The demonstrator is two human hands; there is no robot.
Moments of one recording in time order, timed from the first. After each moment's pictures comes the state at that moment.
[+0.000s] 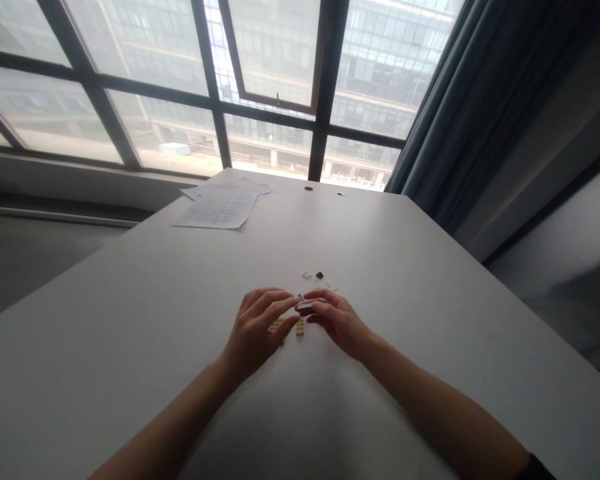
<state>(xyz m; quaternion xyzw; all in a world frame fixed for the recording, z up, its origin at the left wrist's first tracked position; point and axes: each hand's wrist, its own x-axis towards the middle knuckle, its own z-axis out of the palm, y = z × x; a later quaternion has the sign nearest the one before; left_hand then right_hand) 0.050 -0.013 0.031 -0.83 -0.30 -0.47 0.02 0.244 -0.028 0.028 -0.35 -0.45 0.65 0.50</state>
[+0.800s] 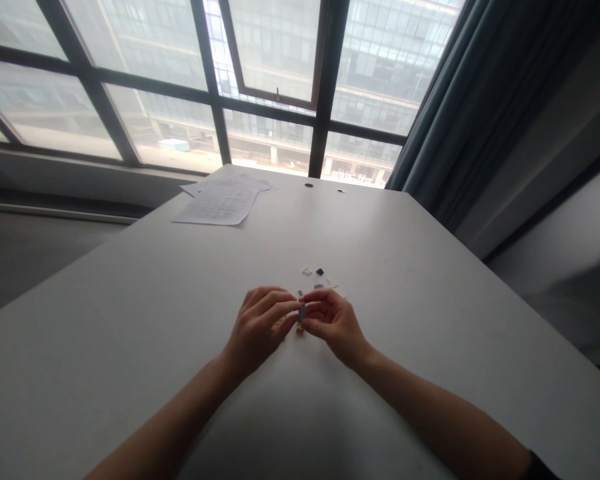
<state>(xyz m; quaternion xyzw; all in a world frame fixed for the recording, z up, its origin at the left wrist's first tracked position) 0.051 -0.016 0.032 -0.84 -0.29 -0.46 0.02 0.227 -0.051 0.035 -0.35 -0.50 0.56 0.56</state>
